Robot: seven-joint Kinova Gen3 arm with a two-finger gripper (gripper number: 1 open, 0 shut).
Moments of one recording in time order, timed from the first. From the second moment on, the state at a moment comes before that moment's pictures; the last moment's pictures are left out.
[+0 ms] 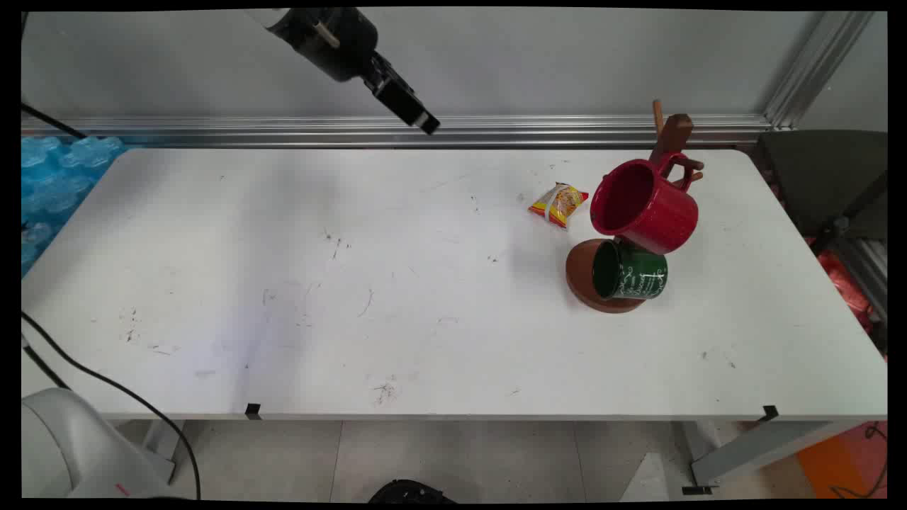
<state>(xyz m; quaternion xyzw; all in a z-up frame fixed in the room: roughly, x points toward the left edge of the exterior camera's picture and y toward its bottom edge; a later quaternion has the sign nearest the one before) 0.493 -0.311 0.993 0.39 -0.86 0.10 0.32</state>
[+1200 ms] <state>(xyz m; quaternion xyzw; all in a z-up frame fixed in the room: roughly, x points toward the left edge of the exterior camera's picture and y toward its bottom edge) 0.338 -0.288 0.994 0.33 -0.86 0.00 0.39</state>
